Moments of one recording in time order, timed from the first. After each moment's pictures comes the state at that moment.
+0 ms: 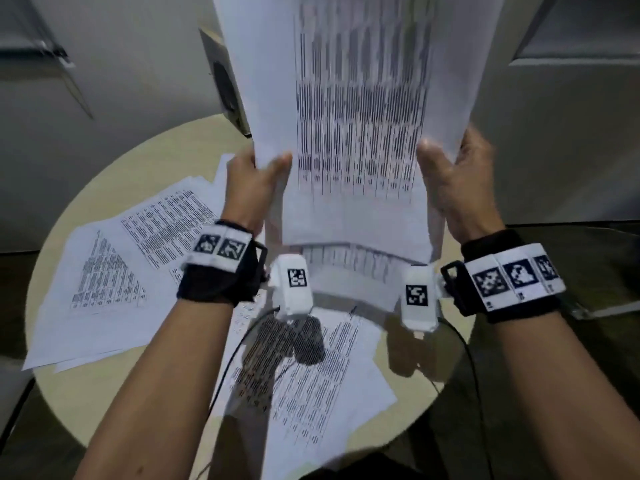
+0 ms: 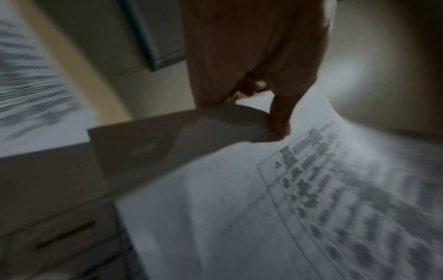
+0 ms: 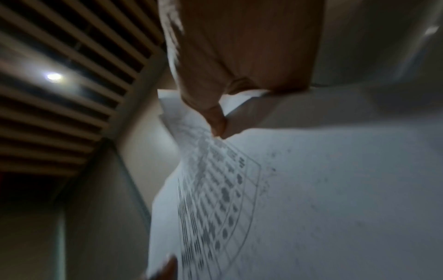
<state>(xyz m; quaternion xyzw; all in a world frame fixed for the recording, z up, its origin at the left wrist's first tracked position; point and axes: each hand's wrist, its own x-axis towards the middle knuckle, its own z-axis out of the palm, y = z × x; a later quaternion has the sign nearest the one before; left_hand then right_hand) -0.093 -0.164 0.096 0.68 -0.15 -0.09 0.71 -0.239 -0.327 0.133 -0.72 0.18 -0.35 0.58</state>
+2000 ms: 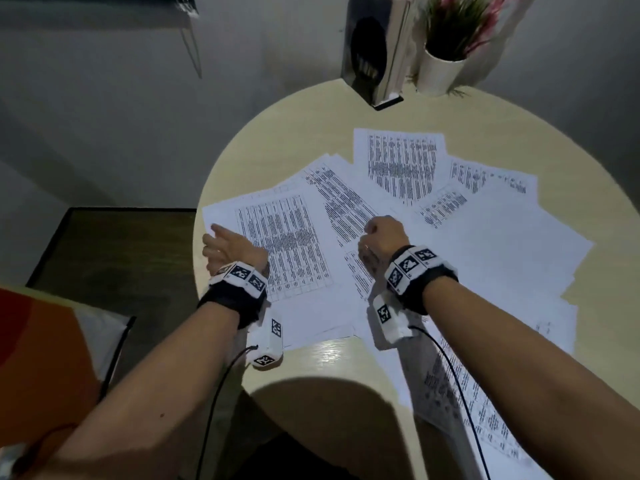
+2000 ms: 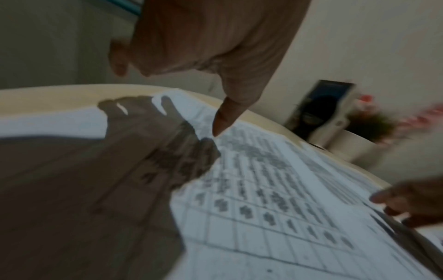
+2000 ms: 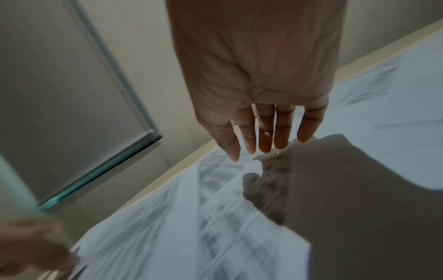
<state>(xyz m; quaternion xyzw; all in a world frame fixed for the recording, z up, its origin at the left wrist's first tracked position) 0.078 0.102 -0.038 0.94 0.16 -0.19 0.23 0.004 -0.101 -0.045 -0.88 0.33 0.13 0.33</state>
